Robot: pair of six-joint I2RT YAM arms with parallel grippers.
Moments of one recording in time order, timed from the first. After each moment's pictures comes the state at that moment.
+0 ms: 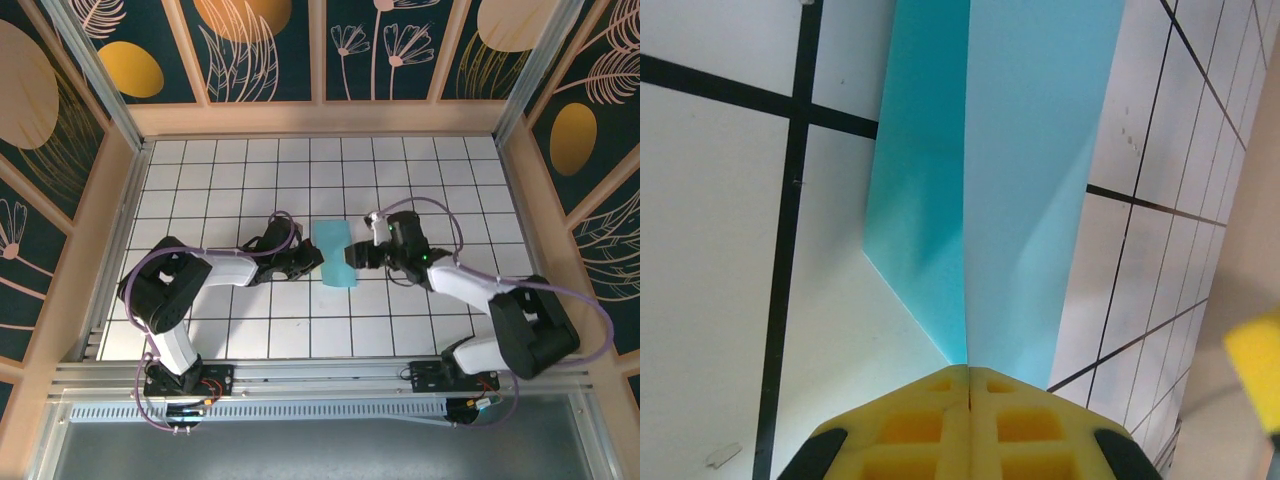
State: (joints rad) left arm -0.67 1.76 0.76 0.26 0.36 -1.16; right arm 0.54 1.33 0.57 0.08 -0.36 0.29
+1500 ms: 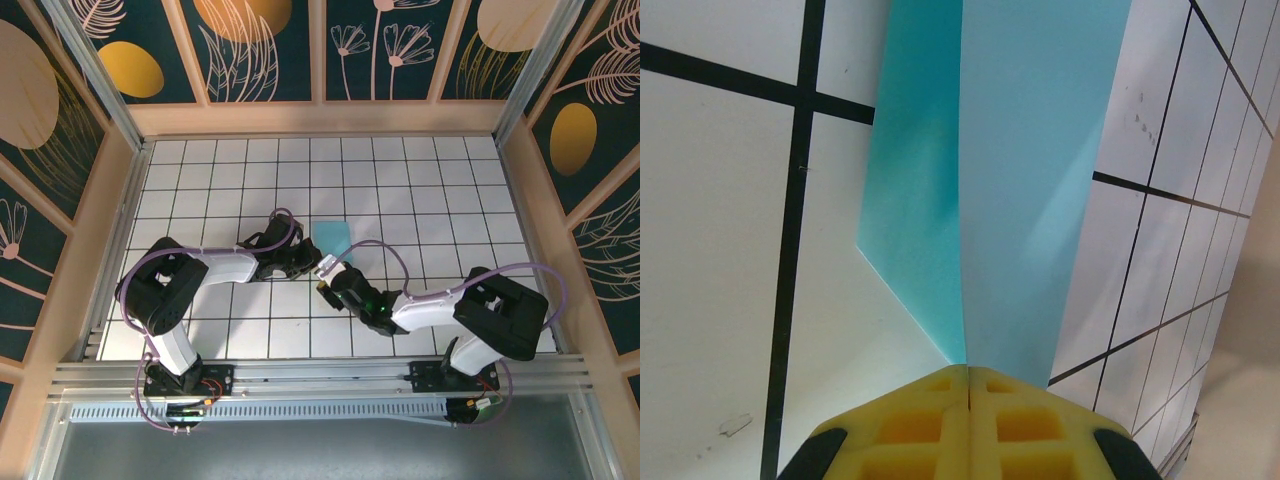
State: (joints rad) left arm -0.67 1.75 0.80 0.14 0.36 -1.13; right arm 1.09 1.52 0.48 0.41 0.41 0.00
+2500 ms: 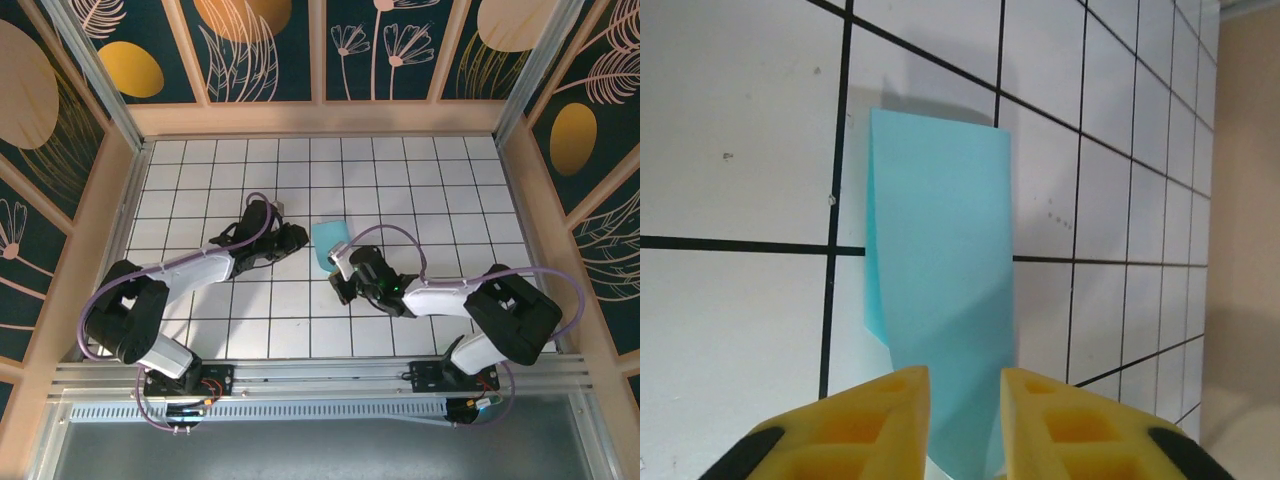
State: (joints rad) left arm -0.58 1.54 0.81 0.03 0.28 -0.98; right arm 0.85 1.47 0.49 0.30 -0.11 0.11
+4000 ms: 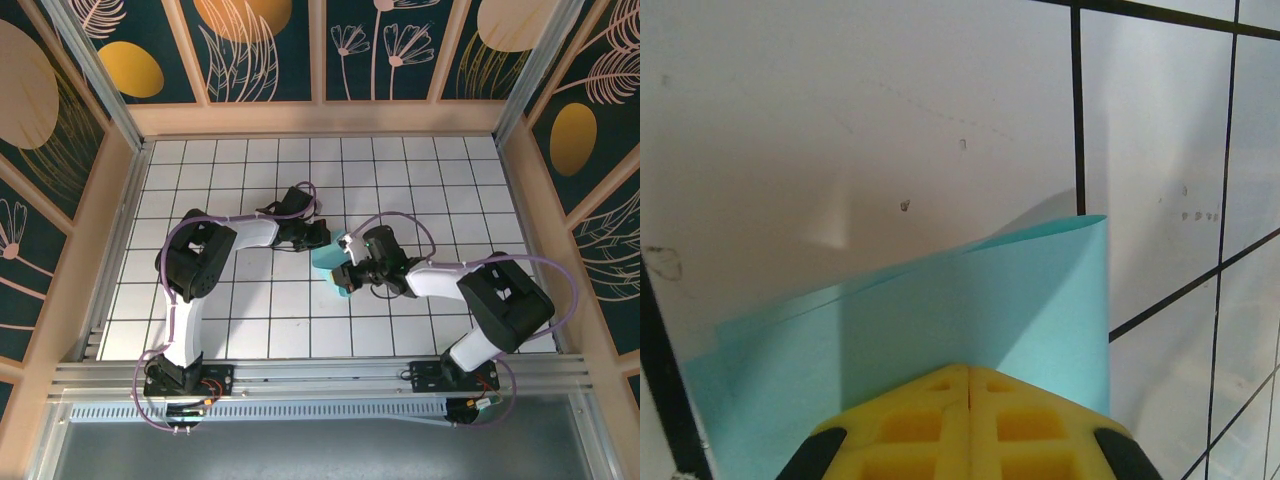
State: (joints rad) left arm -0.59 2.07 1.23 -0.12 0.41 -0.72; right arm 0.65 1.55 0.58 0.21 -0.51 0.27
